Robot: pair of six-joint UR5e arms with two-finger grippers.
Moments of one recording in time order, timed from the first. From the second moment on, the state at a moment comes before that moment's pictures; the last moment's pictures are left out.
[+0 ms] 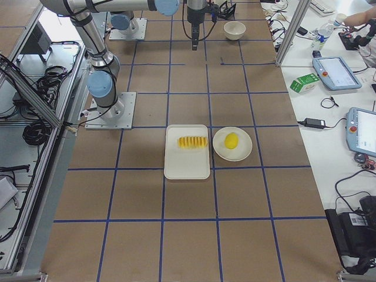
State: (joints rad) left arm -1.44 -1.56 -1.59 -1.49 1.57 0.01; right arm 1.57 -1.64 1.60 -1.52 -1.59 0.03
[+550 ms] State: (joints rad) left arm -1.05 -1.60 -1.60 -1.46 1.57 0.15; right arm 1.53 -1.62 1.62 -1.55 -1.59 0.03
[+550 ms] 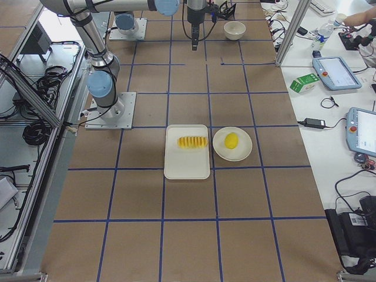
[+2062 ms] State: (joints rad) left arm -0.71 -1.95 -1.65 -1.11 1.71 0.16; right arm 0.96 -1.35 1.85 -1.98 -1.60 -0.58
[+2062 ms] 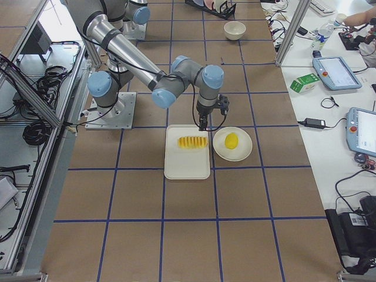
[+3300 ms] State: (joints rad) left arm -0.70 -1.91 -1.63 -1.14 1.72 0.18; right arm 0.92 -1.18 1.90 -2.07 -1.68 -0.57
